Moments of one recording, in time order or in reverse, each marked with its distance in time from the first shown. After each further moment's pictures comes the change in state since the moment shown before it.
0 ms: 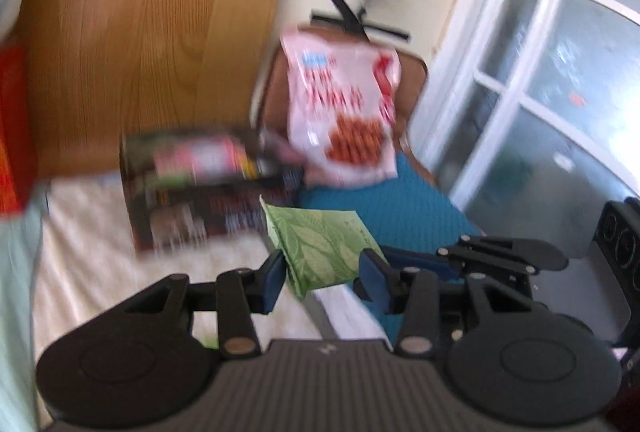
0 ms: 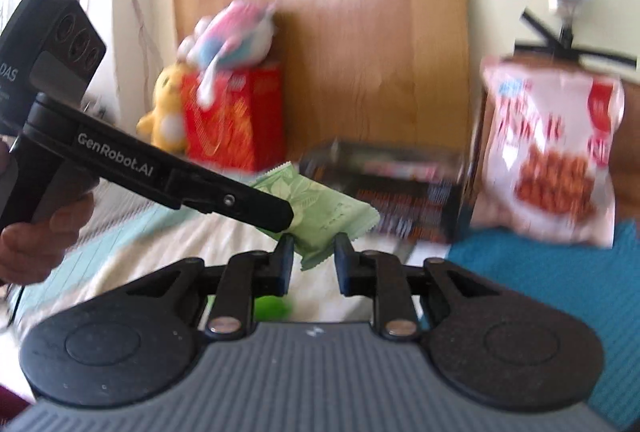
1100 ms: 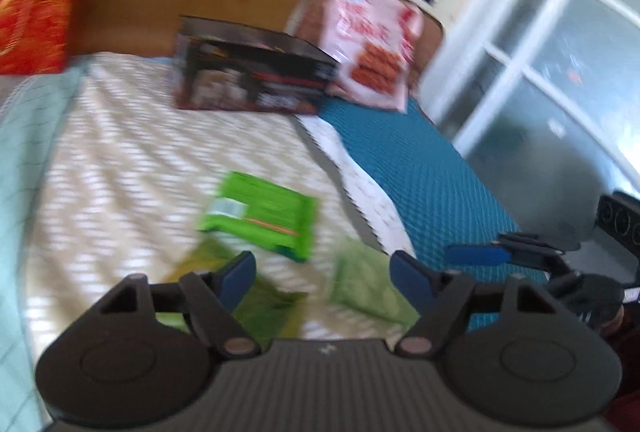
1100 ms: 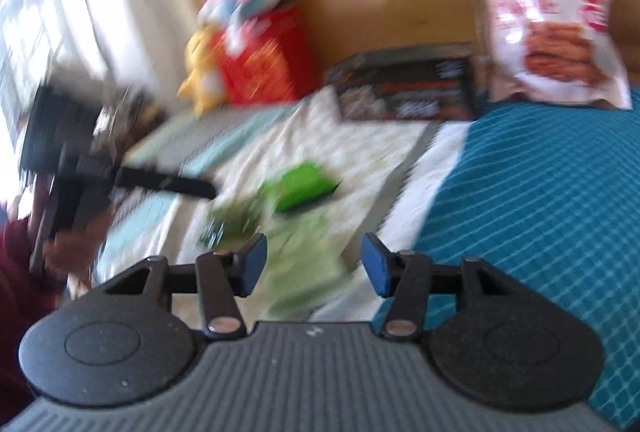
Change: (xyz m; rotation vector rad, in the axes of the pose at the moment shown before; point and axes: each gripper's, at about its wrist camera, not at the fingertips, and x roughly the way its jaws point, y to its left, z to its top) left arm -0.044 0.021 -0.118 -0.137 0.115 -0.049; right arm -0.061 0.005 -0.057 0.158 0.232 0.183
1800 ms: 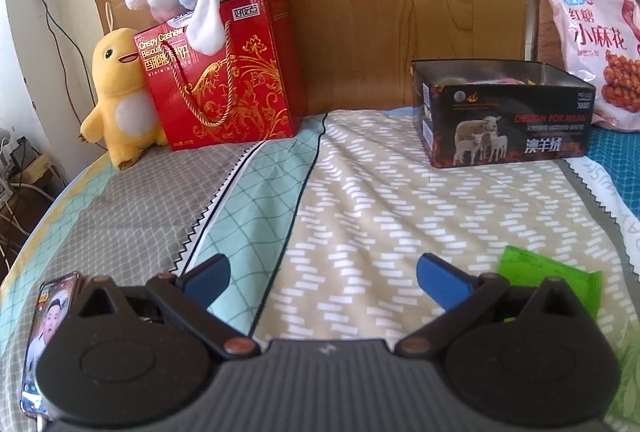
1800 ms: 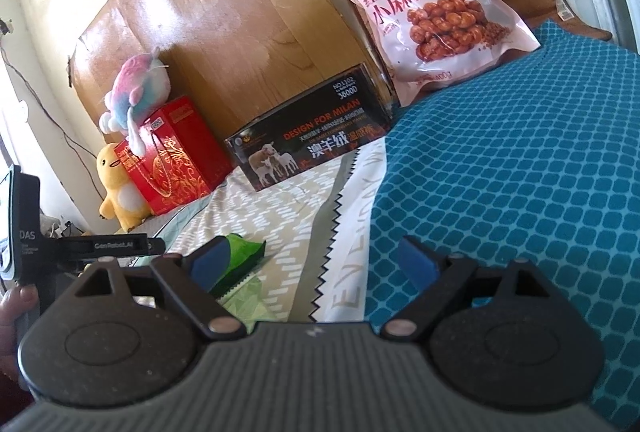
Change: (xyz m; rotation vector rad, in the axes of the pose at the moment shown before) left arm 0.018 0.033 0.035 -0.008 -0.117 0.841; right arm 0.028 -0.031 -0.025 0.373 -0.314 -0.201
